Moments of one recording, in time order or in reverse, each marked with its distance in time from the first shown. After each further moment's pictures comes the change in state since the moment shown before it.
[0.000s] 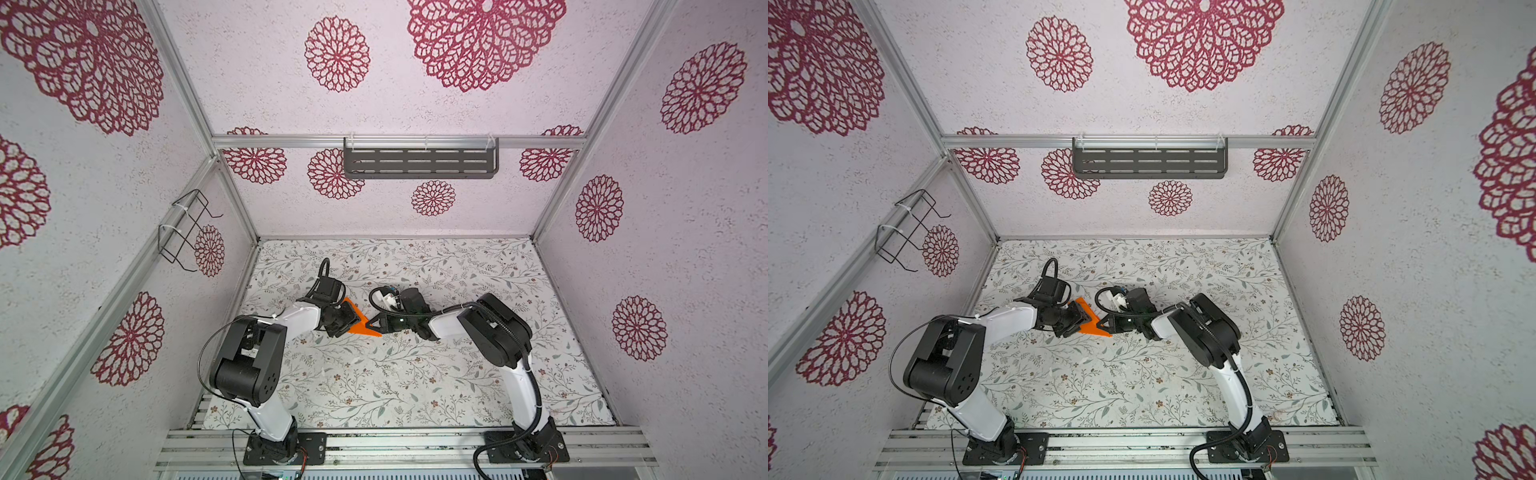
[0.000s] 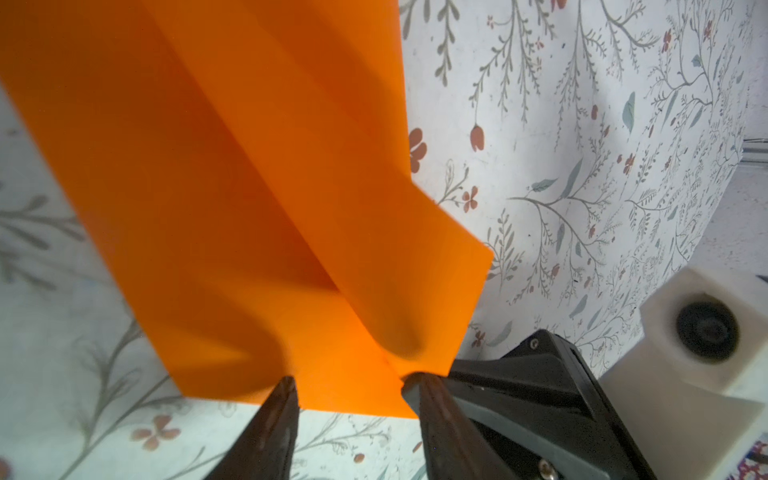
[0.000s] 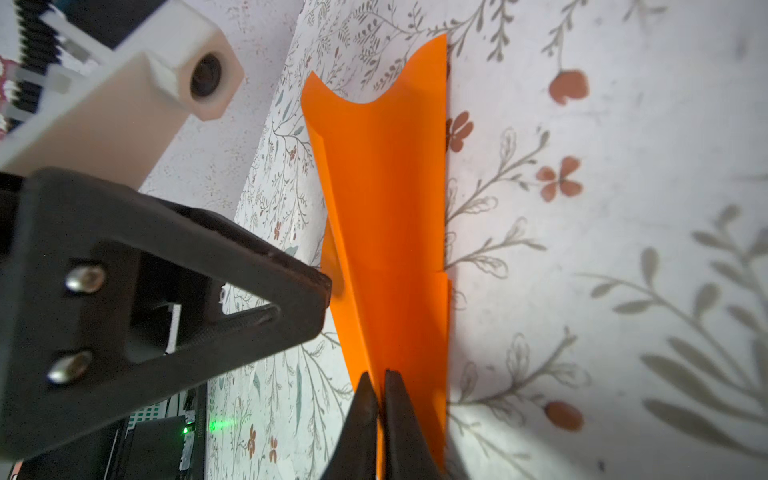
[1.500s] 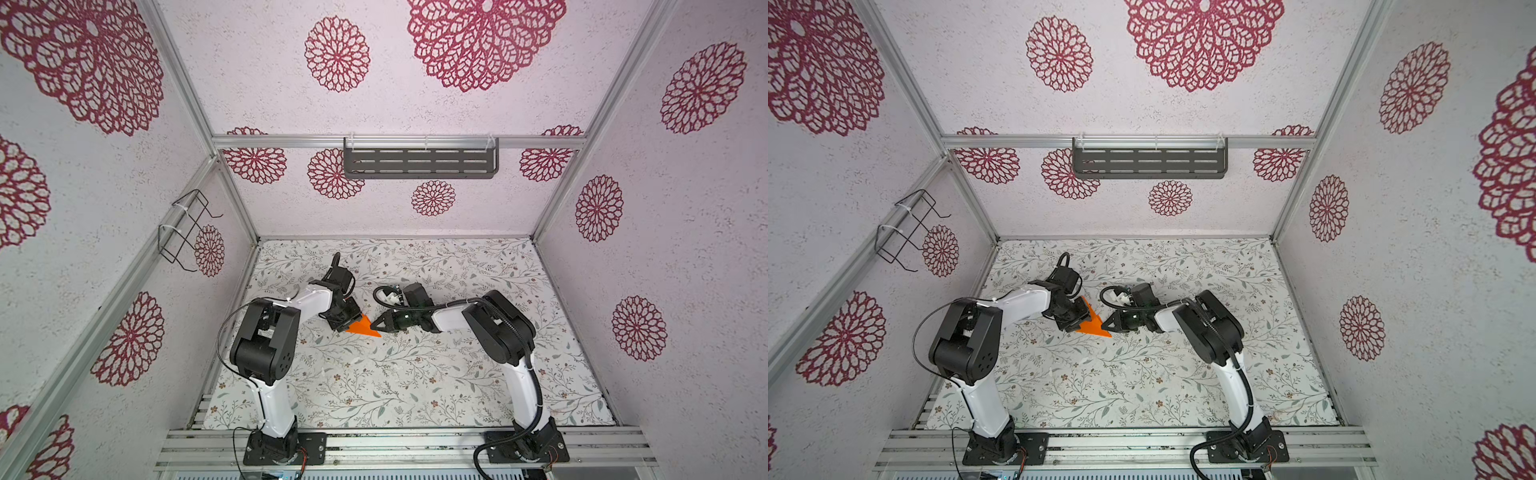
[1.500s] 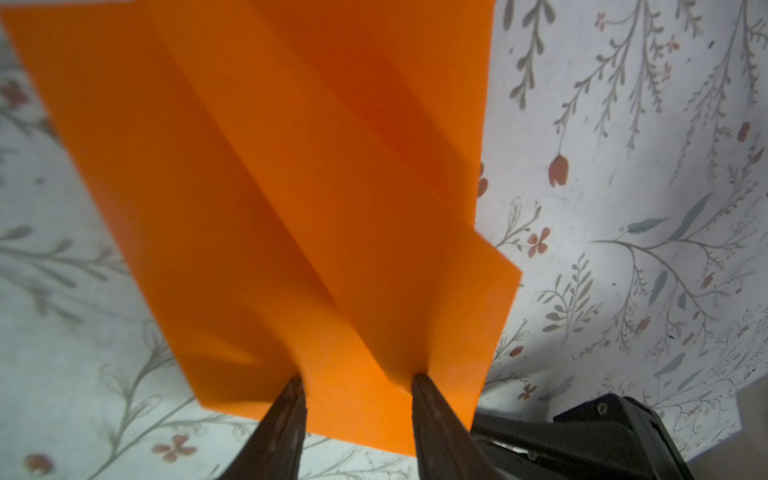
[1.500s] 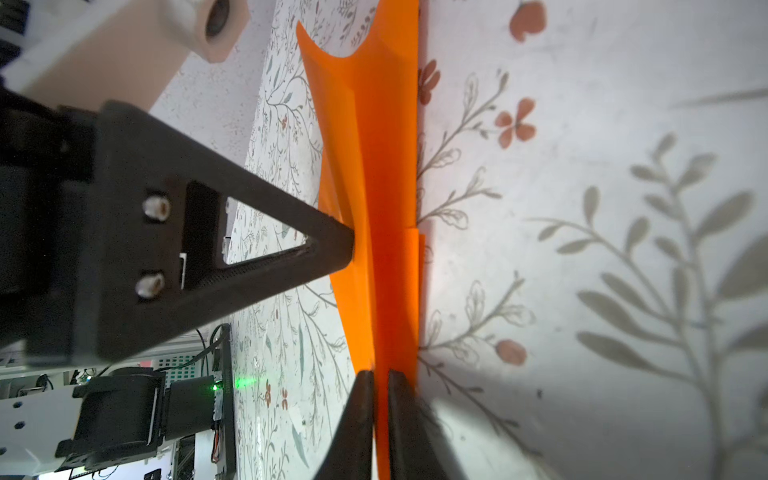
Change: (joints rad) left arm -0.023 0.188 0.249 -0.282 -0.121 0.012; right arm -0.049 -0.002 0.054 -0.202 -0.119 -0.053
